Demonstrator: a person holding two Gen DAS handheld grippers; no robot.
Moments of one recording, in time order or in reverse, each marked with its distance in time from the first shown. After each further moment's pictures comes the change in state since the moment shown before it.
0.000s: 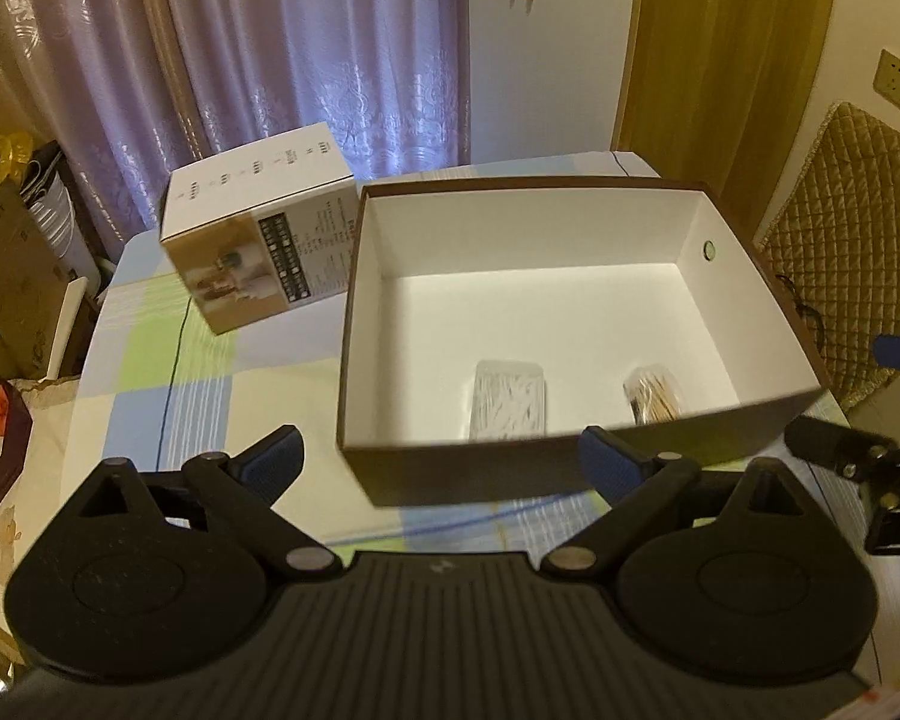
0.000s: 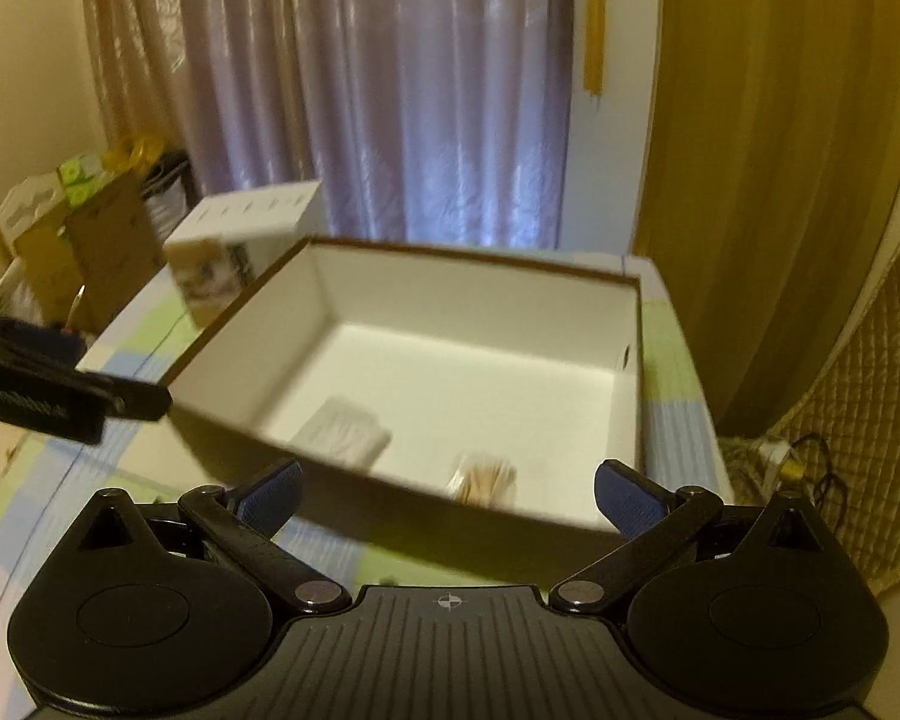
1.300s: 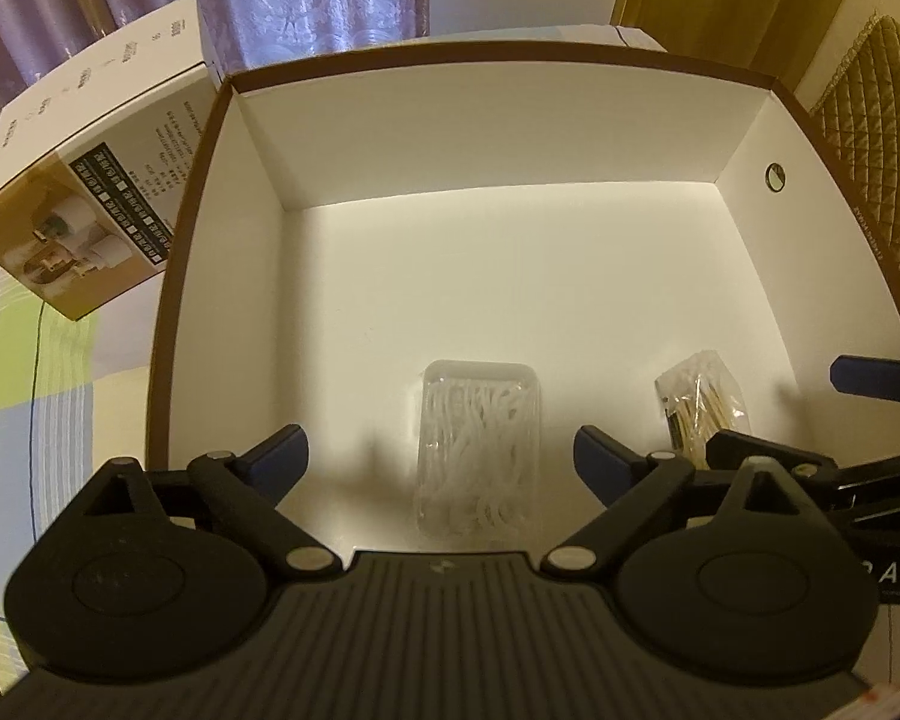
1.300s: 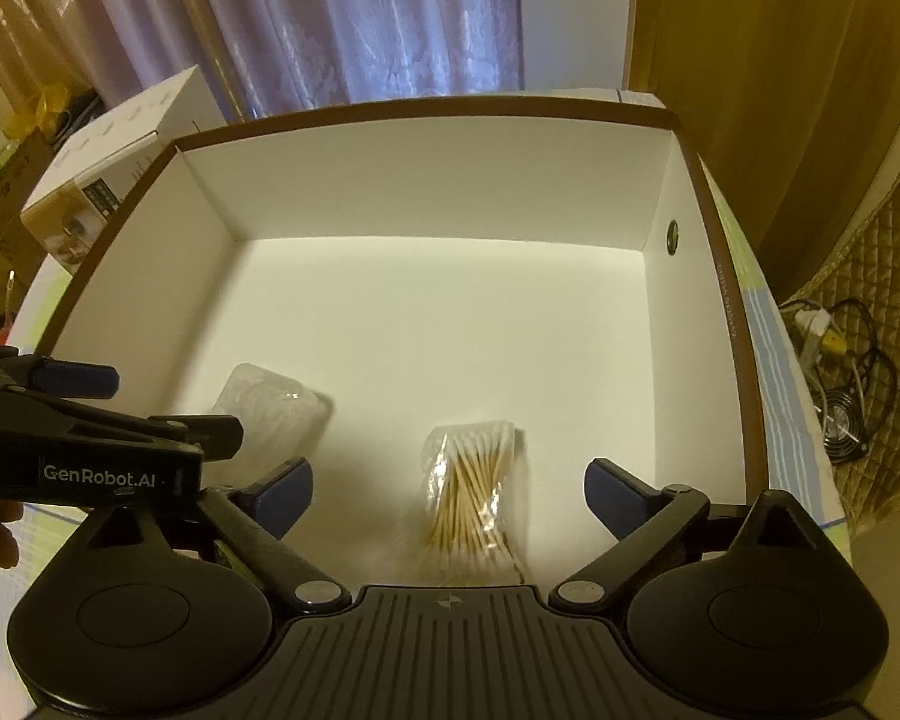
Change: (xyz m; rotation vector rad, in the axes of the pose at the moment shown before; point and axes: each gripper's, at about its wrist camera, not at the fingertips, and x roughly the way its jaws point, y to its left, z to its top) left arm 0.166 -0.024 0.049 0.041 0.252 -0.070; right arm 0.145 -0.036 0.035 0.180 0.270 -0.035
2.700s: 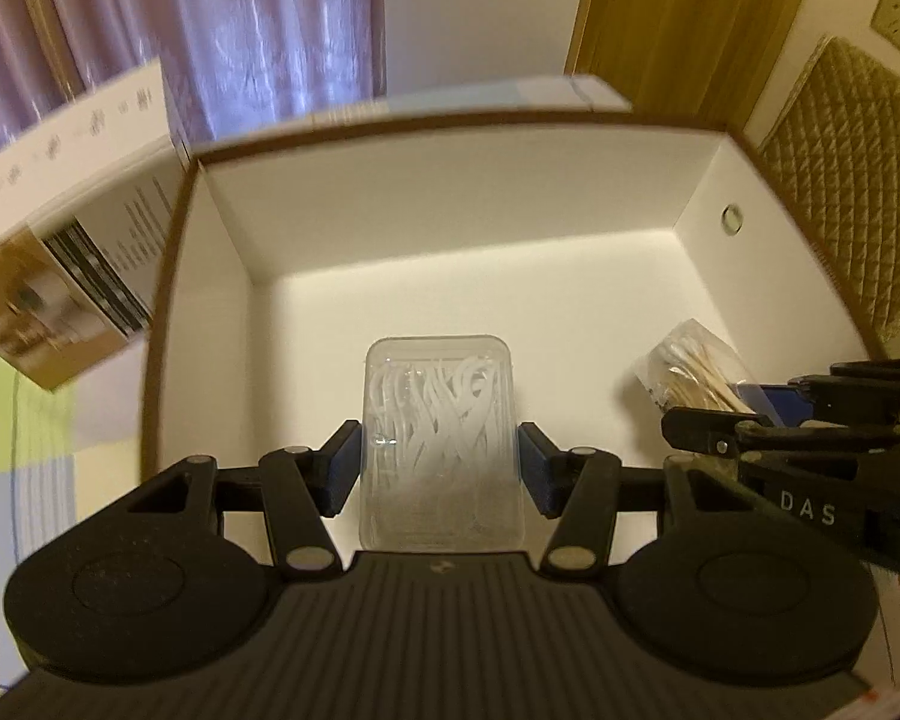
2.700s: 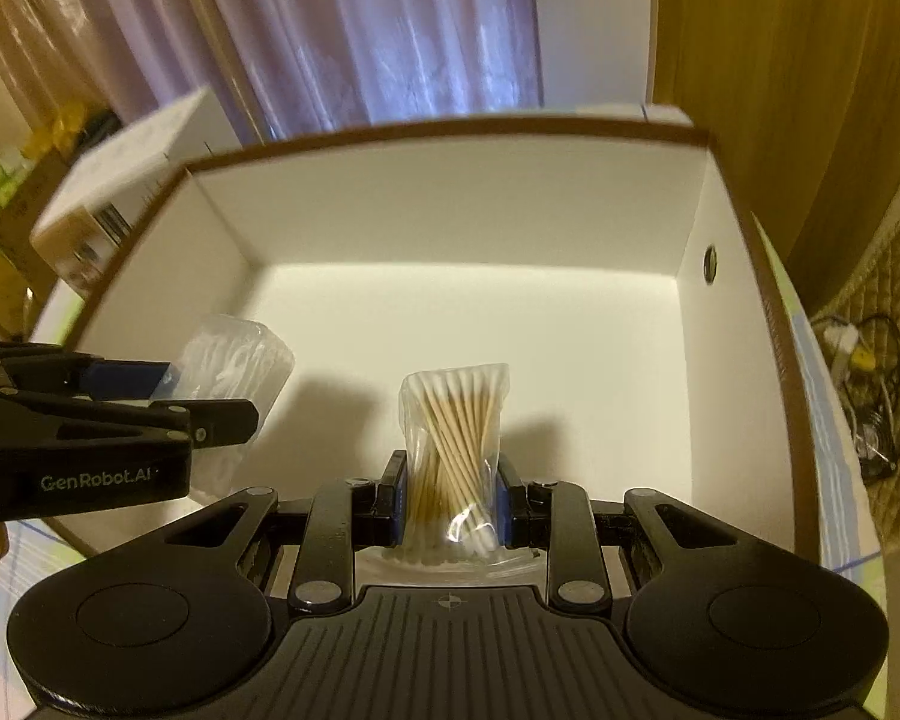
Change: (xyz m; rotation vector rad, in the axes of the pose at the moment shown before) left arm 0.001 0.001 0.013 0.051 -0.079 -0.076; right arm 0.022 -0.002 0.010 -0.001 -0.015 0.042
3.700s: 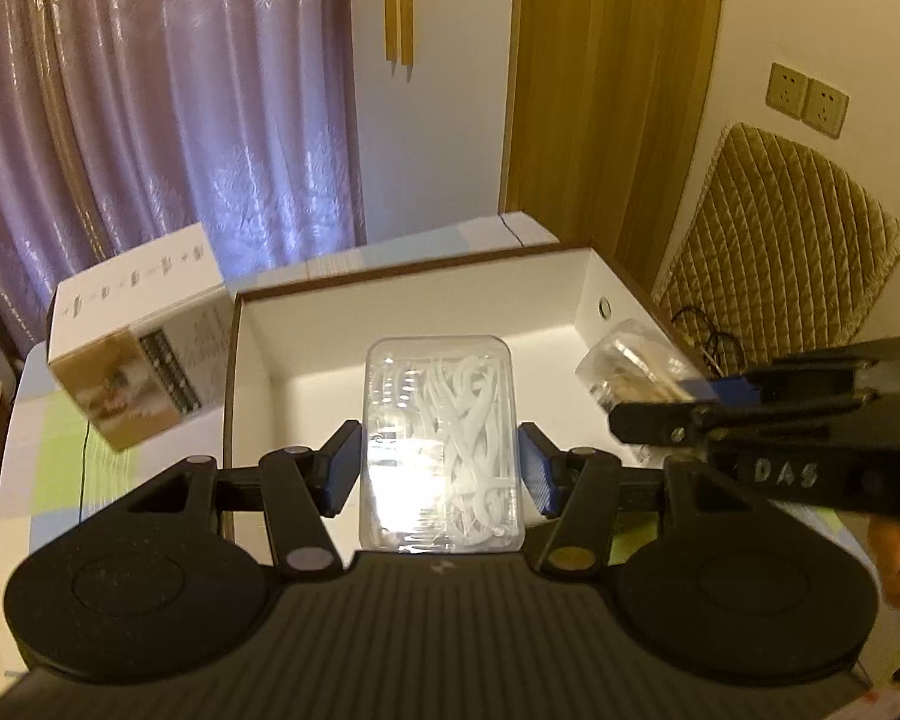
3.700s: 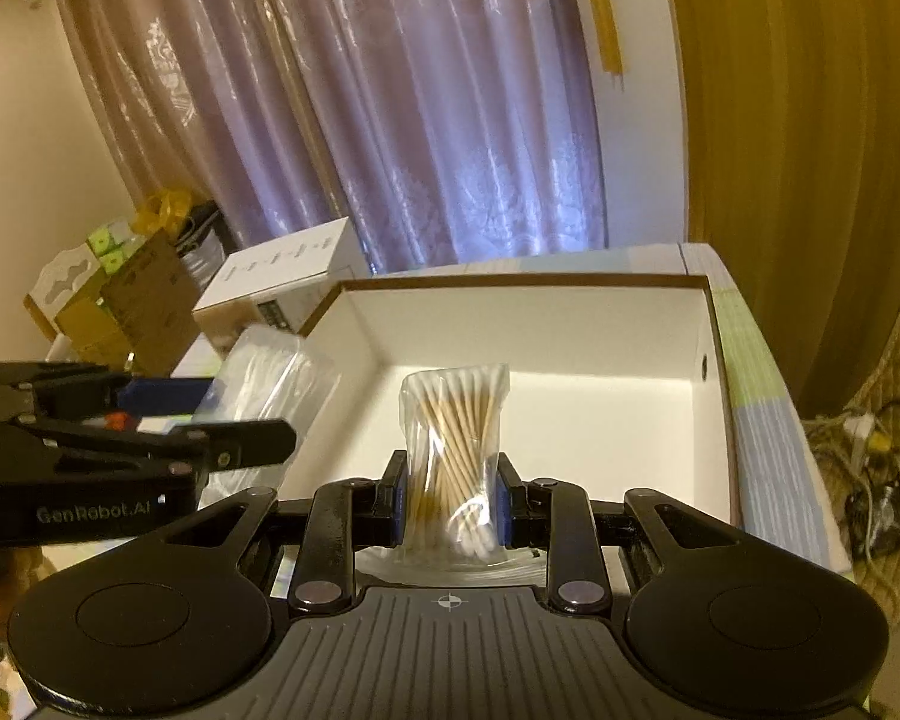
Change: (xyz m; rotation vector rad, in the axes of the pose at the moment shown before) left arm -0.141 -0.035 -0.042 0.070 -0.320 -0.015; right arm -0.113 0.030 -0.029 -0.058 -0.273 0.141
